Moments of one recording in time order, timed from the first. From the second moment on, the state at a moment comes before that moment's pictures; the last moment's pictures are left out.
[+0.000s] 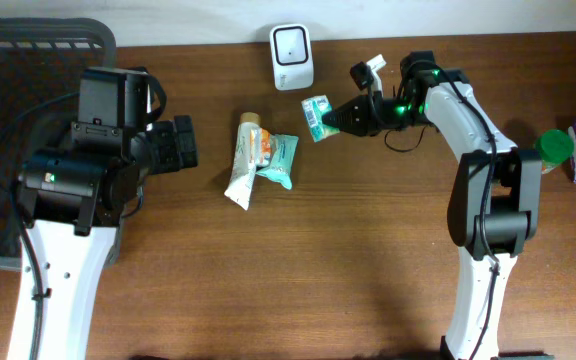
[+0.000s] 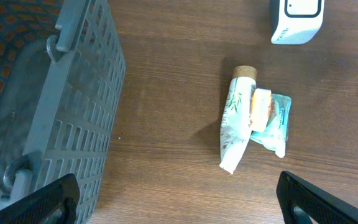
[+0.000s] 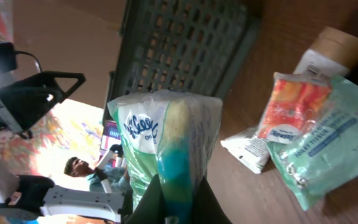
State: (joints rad) left arm -0.19 1.39 1.70 -1.21 -0.19 -0.24; right arm 0.05 2.29 1.84 -1.02 -1.49 -0.27
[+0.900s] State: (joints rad) left arm -0.19 1.39 1.70 -1.21 -0.19 -0.24; right arm 0.38 2.29 1.98 -0.41 0.38 -0.14
